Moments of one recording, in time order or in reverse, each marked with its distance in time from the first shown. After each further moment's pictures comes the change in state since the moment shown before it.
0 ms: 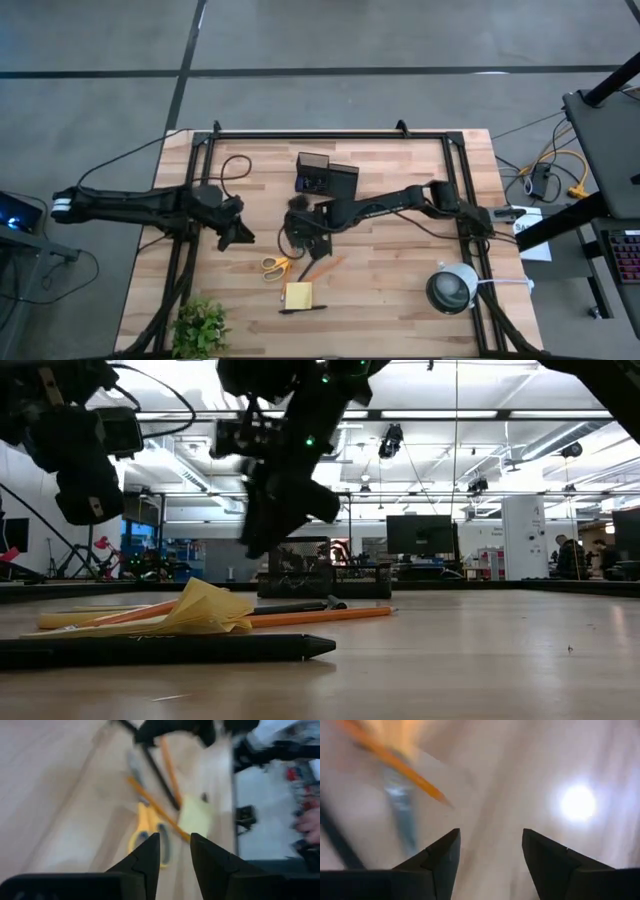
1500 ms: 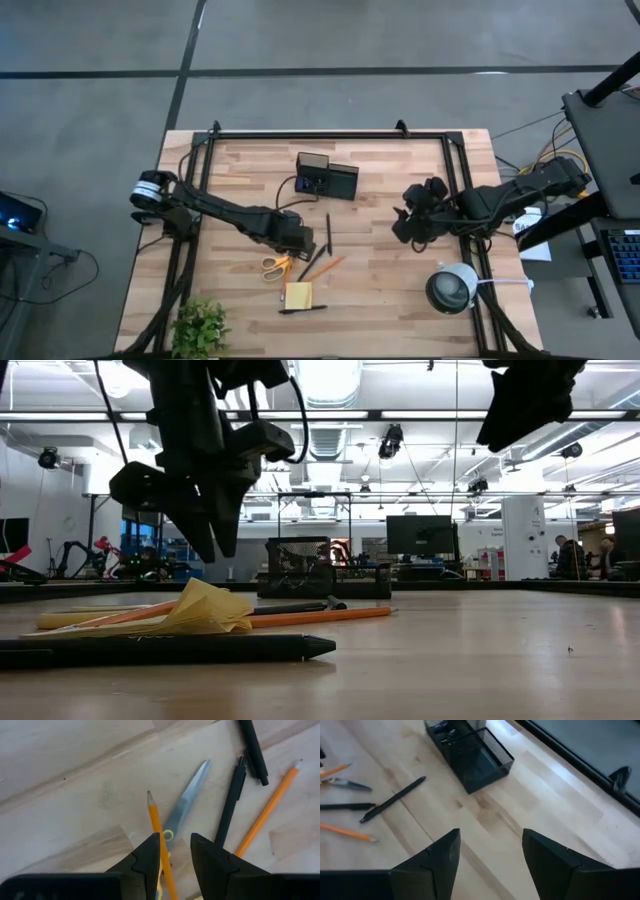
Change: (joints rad) left arm -0.246 1.124 0.822 -0.357 -0.420 -0.700; right arm 0.253 -1.102 -0.865 -0.331 0.452 1.322
